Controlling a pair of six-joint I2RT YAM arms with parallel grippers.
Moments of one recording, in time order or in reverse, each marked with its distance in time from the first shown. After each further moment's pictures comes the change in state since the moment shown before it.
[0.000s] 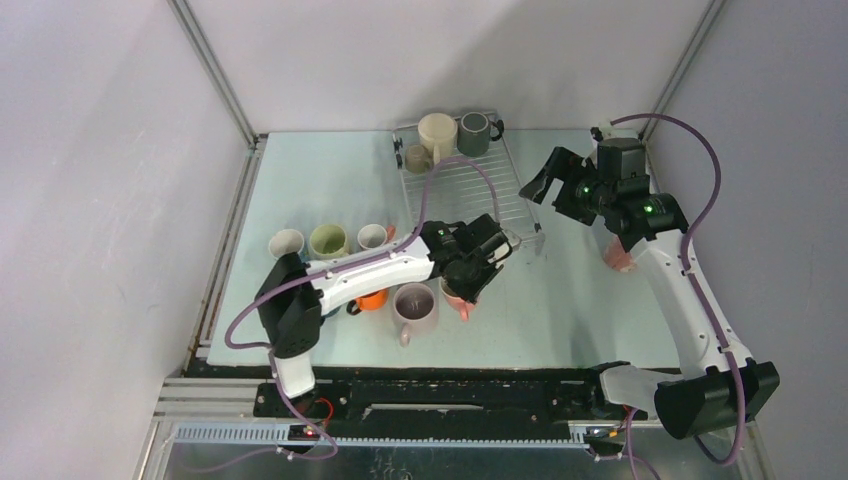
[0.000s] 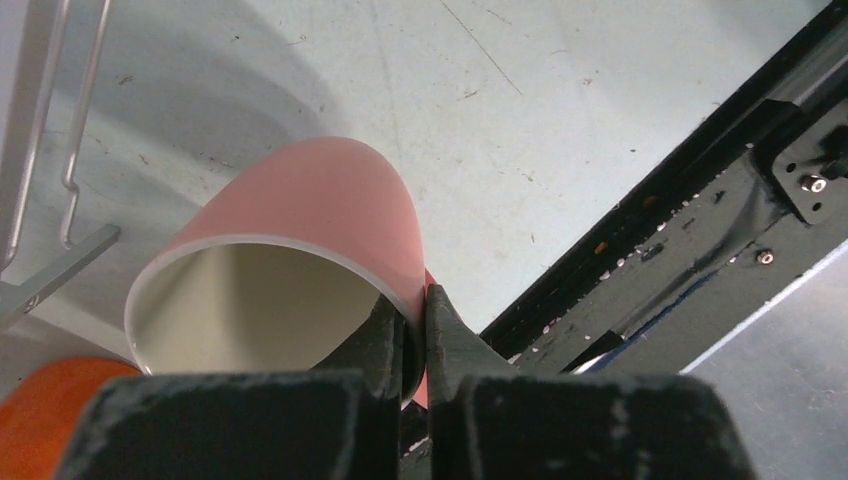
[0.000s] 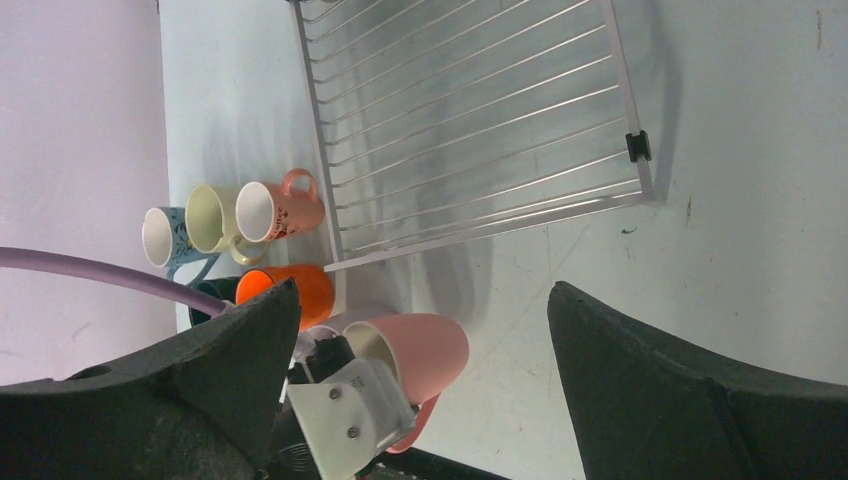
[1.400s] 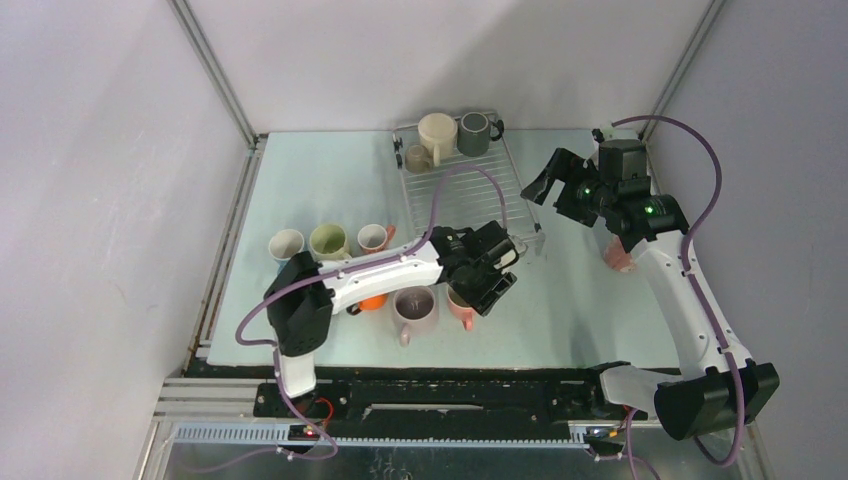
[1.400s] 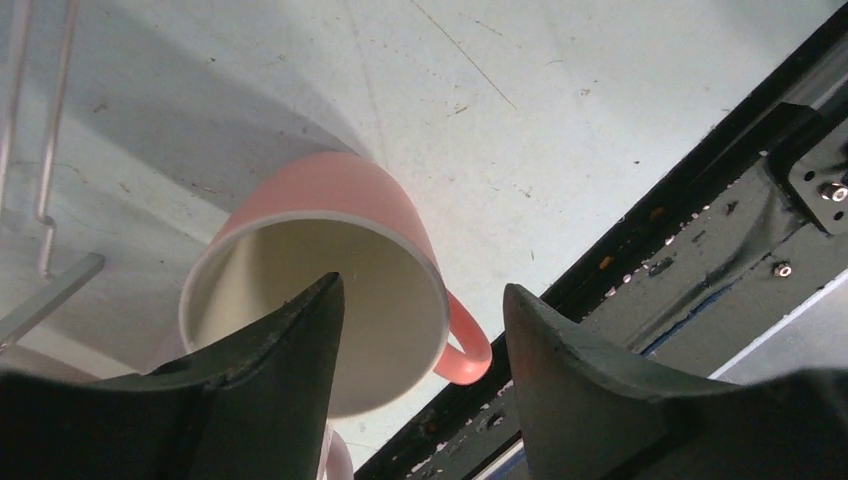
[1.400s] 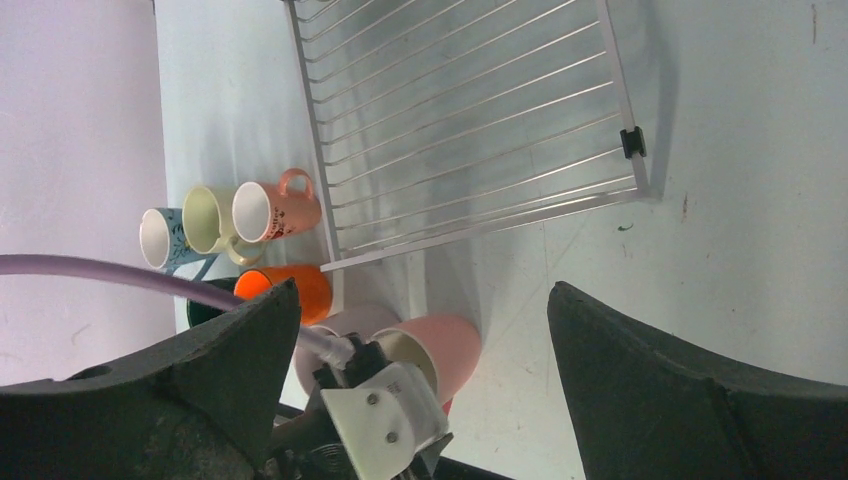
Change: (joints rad) left arm -0.026 0.064 0.000 0.036 -0.016 0.015; right arm -0.010 -0.005 -0.011 -0.002 -0.003 0.000
